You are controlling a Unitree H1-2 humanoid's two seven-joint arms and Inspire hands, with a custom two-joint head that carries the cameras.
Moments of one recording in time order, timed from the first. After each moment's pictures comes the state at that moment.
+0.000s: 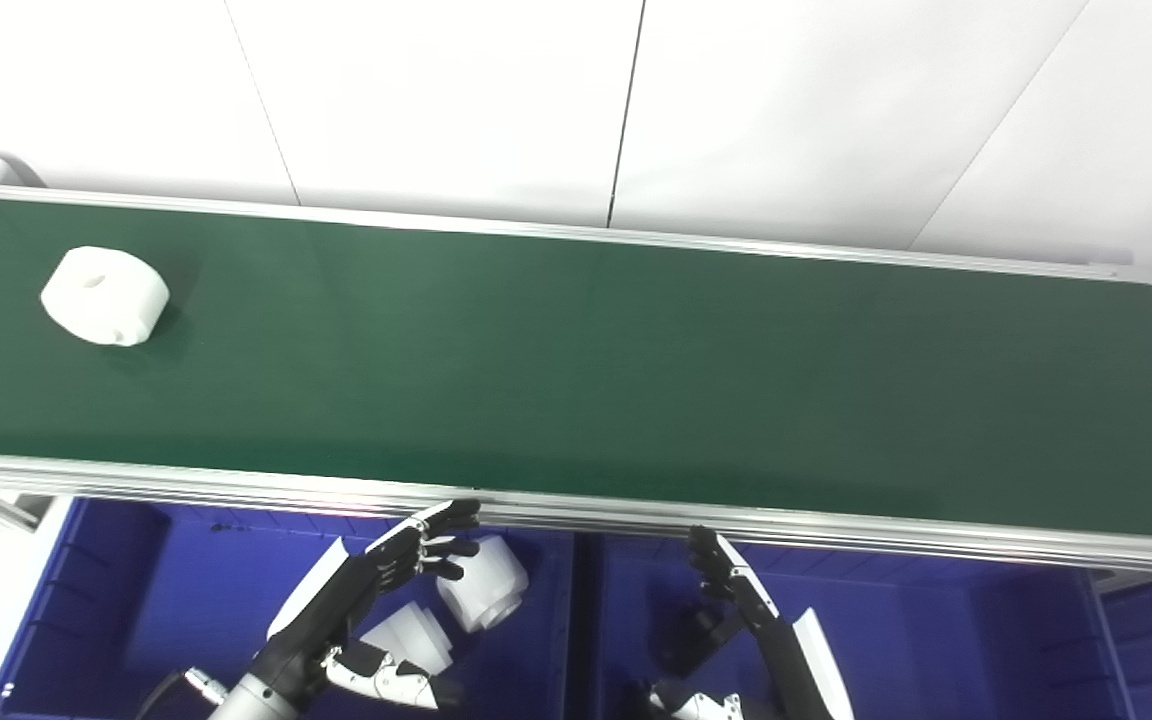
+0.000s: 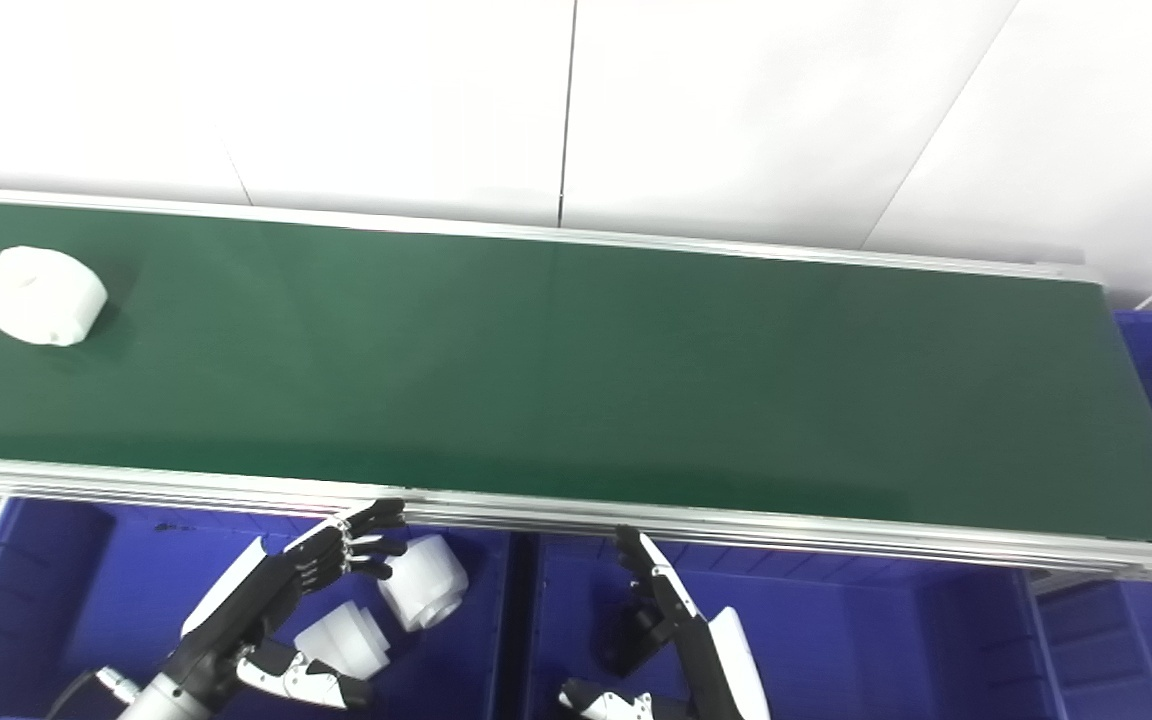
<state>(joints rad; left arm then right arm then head) 0.42 0.29 -0.24 -0.01 0.02 -0.43 -0.29 0.48 -0.25 0.43 0.00 -0.33 -0.41 -0.25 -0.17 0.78</state>
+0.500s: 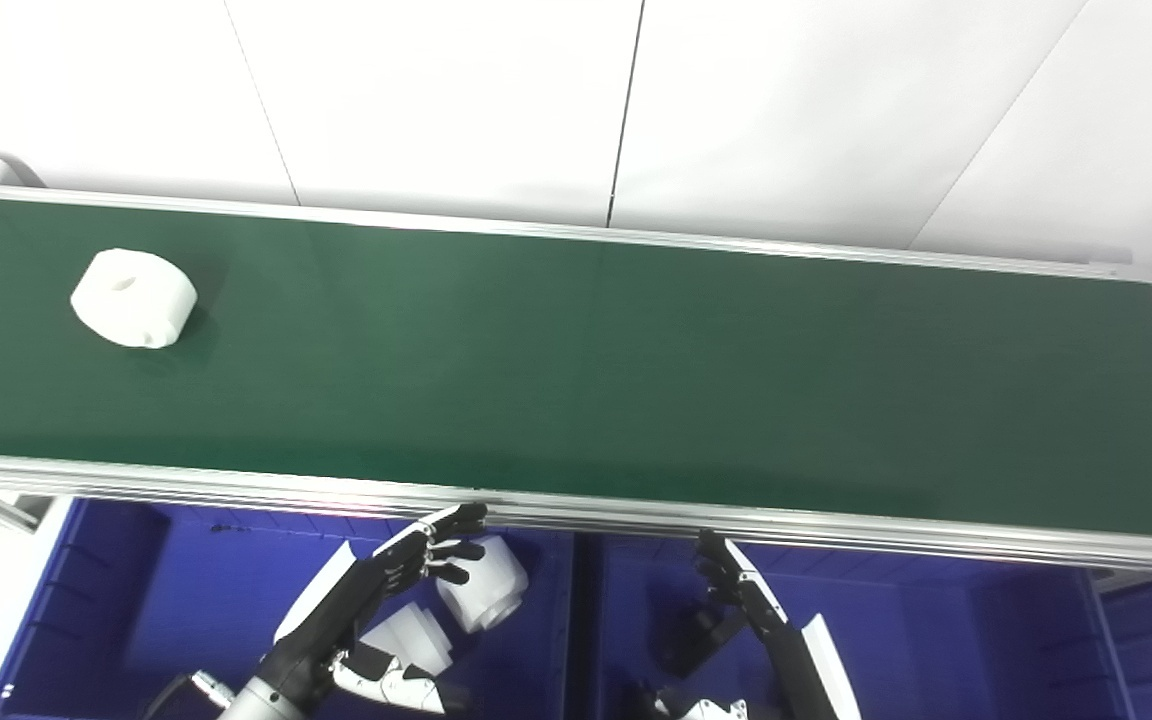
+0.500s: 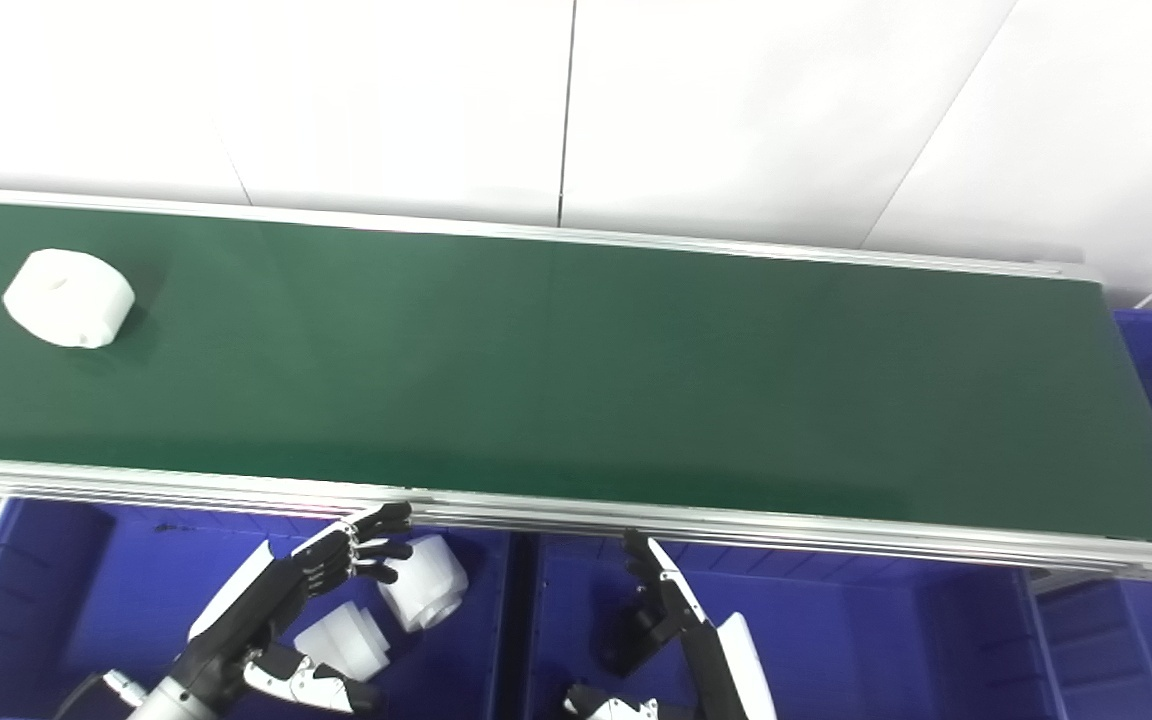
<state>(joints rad) 0.42 0.28 -0.24 -0.01 0.05 -0.43 -0.28 0.50 -0.25 0.42 -0.02 -0.33 -0.41 -0.24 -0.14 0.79</state>
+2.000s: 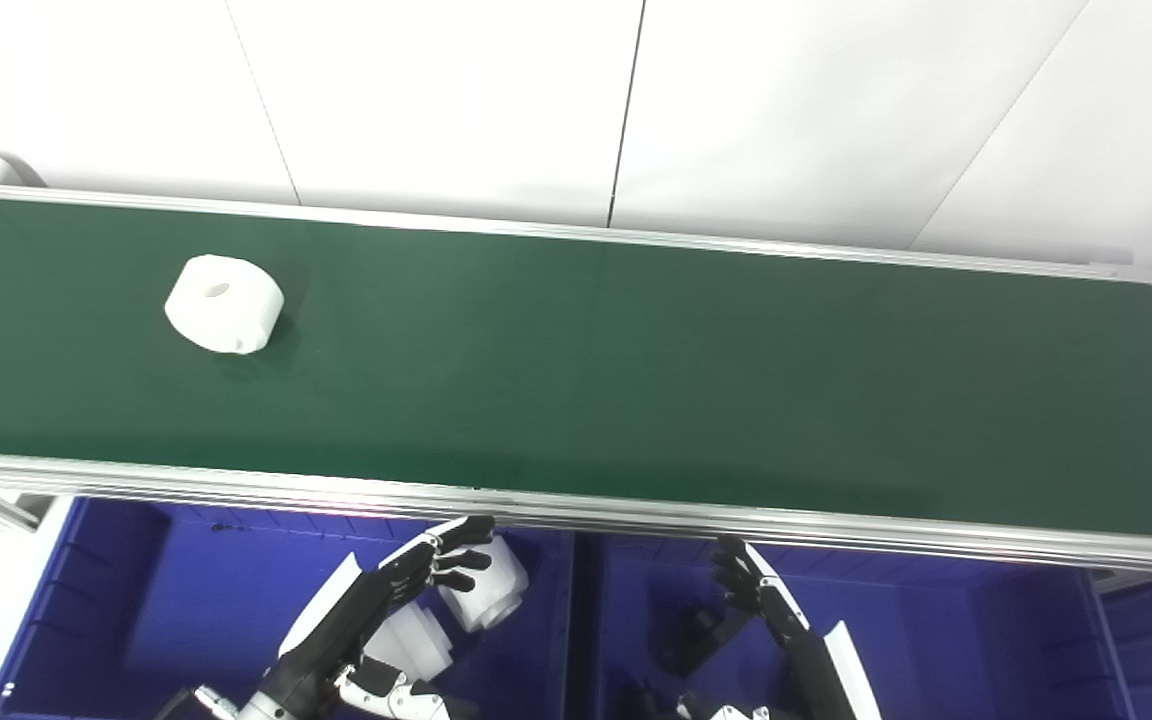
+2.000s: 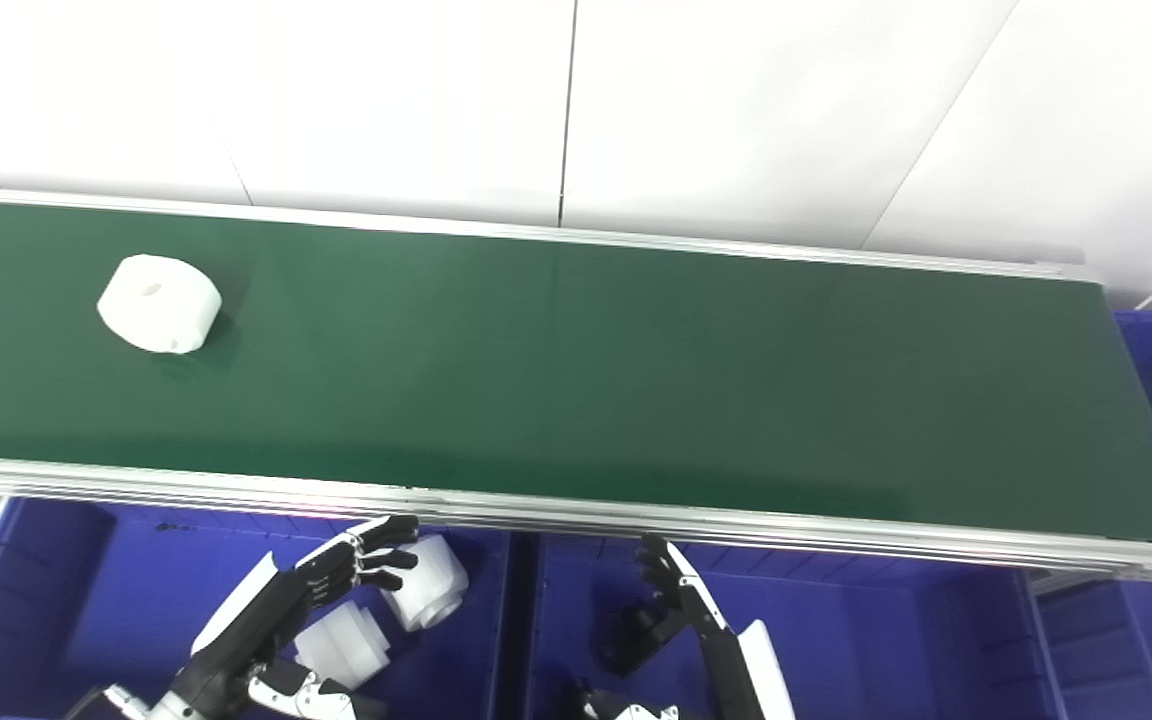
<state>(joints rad) 0.45 0.27 -0.24 -0.05 0.07 -0.43 -0.28 0.52 -0.28 0.41 -0.05 -0.30 -0.41 -0.25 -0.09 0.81</state>
